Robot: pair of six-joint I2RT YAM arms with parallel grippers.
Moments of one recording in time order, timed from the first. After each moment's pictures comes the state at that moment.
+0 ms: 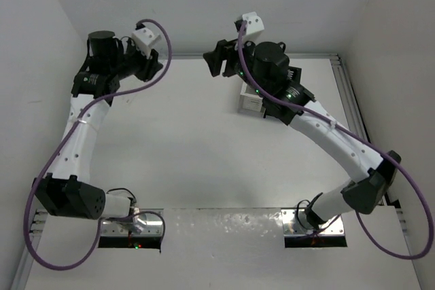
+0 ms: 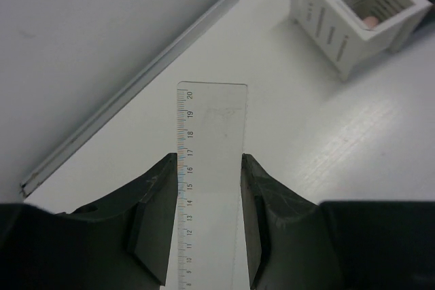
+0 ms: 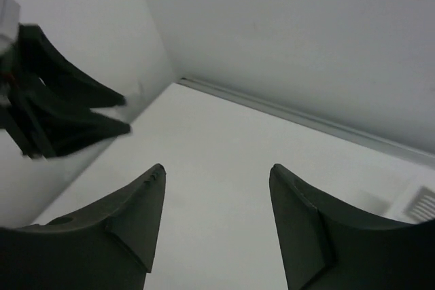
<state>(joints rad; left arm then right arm) -0.02 1.38 1.55 -0.57 0.51 0.44 0.74 1.44 1.51 -0.05 0.20 0.15</state>
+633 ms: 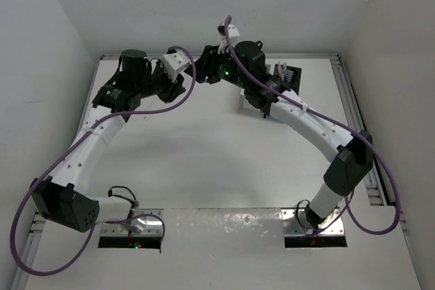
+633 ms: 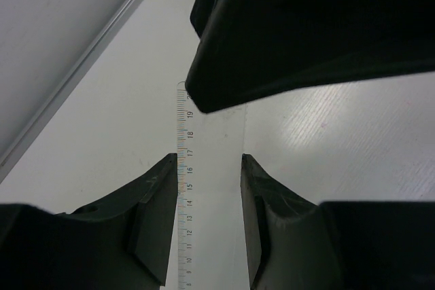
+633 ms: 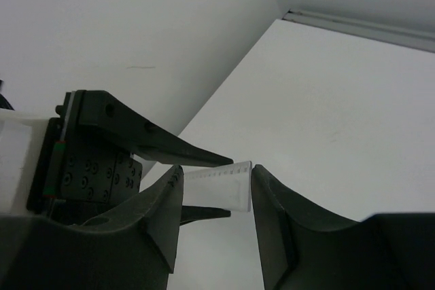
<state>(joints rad) -0.29 1.28 1.36 -0.58 0.44 0.46 0.69 1.67 1.56 0.01 -0.19 0.49</state>
